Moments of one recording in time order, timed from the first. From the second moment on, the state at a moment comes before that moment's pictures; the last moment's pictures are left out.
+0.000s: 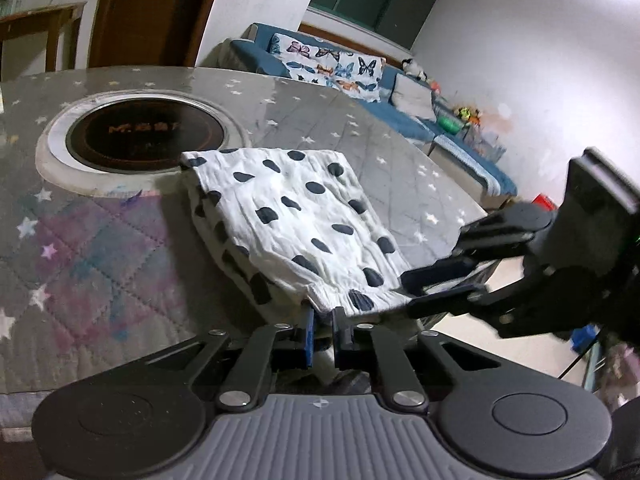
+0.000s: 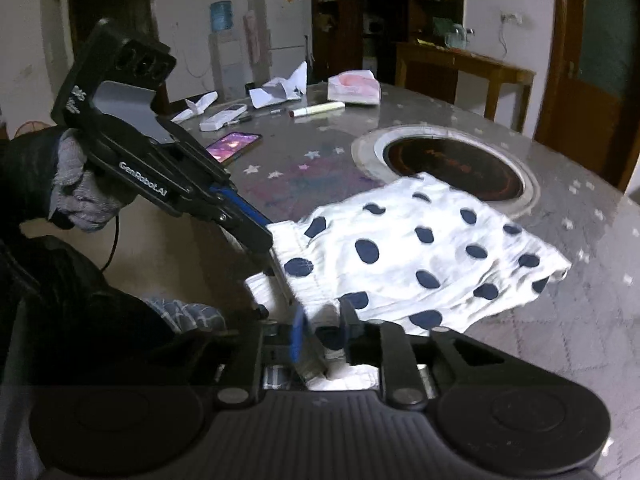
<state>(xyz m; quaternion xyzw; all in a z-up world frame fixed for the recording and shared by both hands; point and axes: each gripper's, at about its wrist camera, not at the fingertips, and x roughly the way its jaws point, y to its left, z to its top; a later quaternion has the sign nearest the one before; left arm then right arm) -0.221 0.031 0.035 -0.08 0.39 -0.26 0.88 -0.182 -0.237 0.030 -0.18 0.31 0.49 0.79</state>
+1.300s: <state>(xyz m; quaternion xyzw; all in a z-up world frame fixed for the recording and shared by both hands) -0.201 0.059 0.050 -0.10 0.34 -0.22 0.91 -0.196 -0.176 0.022 -0.25 0.23 0.51 0.79</state>
